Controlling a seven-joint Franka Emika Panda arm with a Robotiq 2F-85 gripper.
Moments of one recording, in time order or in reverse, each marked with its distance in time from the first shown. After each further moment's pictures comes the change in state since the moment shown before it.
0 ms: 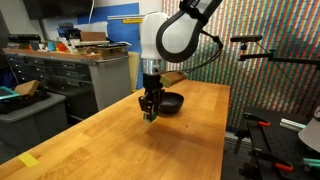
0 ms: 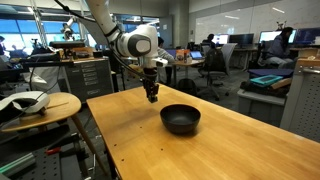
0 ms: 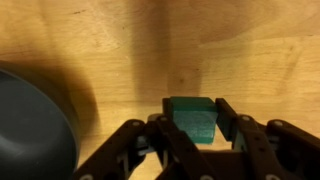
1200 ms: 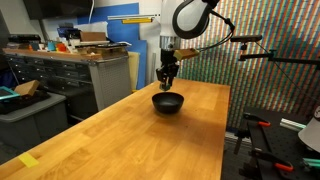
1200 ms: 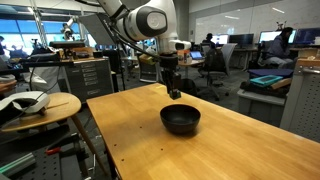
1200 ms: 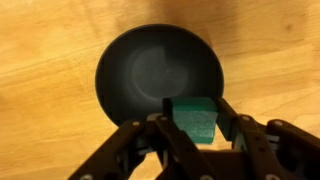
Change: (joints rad) arm -0.111 -0.184 -0.137 -0.085 -0.116 -0.054 0.030
